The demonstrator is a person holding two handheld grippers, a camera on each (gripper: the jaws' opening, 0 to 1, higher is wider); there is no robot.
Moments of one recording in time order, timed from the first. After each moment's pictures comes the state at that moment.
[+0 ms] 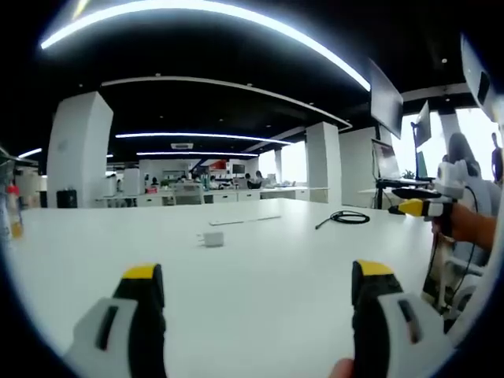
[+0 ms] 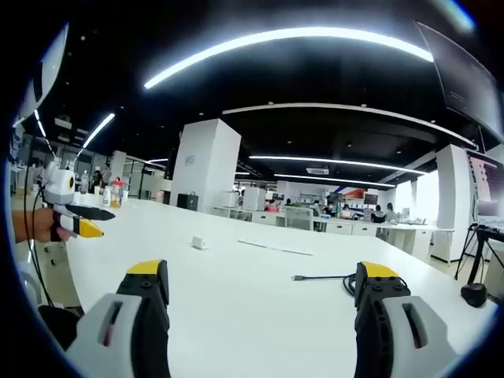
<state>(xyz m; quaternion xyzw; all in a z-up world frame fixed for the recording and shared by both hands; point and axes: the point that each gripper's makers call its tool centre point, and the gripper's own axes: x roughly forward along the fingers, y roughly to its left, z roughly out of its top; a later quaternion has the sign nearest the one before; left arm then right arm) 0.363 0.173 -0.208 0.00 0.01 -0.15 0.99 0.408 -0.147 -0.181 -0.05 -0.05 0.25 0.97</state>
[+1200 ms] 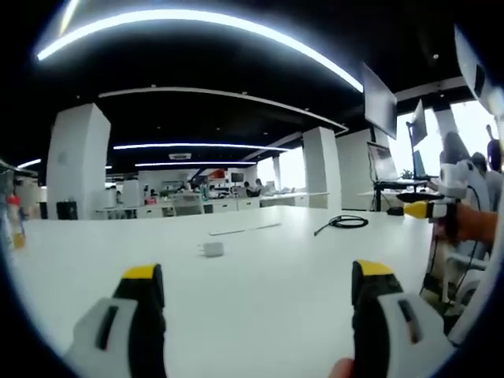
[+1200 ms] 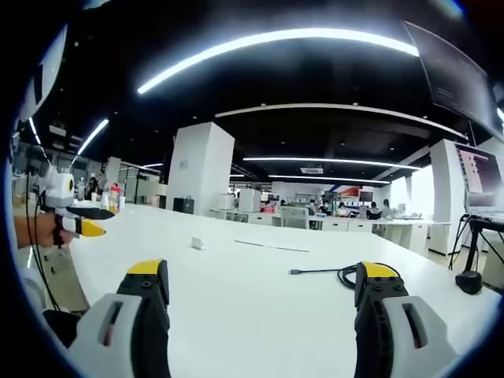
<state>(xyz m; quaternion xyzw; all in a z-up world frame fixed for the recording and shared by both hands) 0.364 0.167 -0.200 0.01 -0.02 -0.15 0.99 0.390 -0.157 -0.188 -0.04 -0.05 0.24 0.97</state>
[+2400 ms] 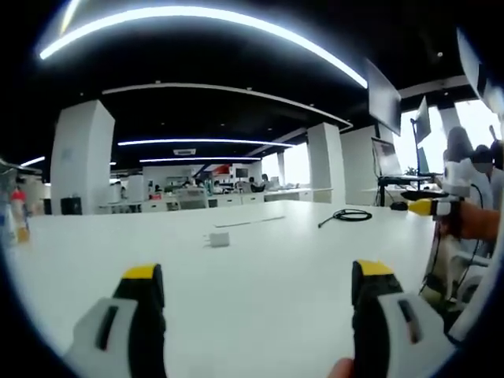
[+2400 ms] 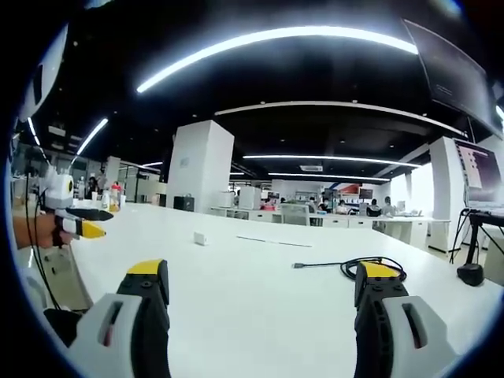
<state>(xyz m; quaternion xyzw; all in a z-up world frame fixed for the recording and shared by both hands) 0.353 0.175 -0.209 0.01 -0.01 -0.14 0.99 0.385 -0.153 -0.198 -0.03 -0.05 0.24 0.97</state>
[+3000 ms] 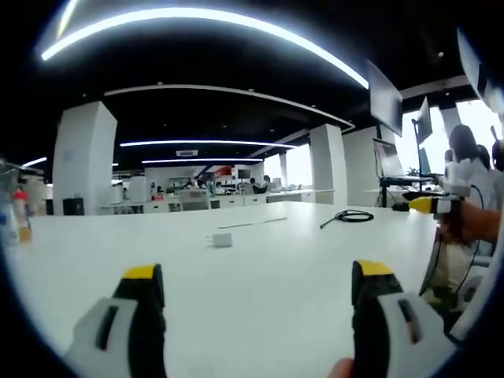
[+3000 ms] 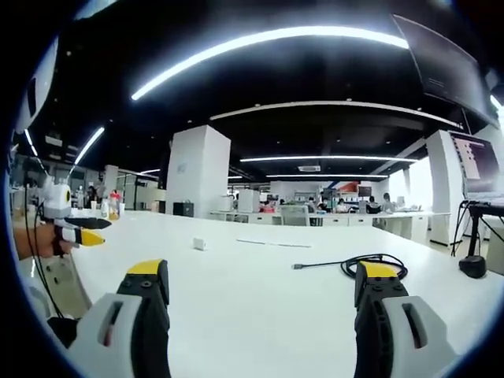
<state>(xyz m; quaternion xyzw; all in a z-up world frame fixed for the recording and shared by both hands) 0.350 0.181 -0.209 0.01 -0.02 -0.13 0.99 0.387 -0.156 -0.199 -0.01 -0.05 0.24 0.97</state>
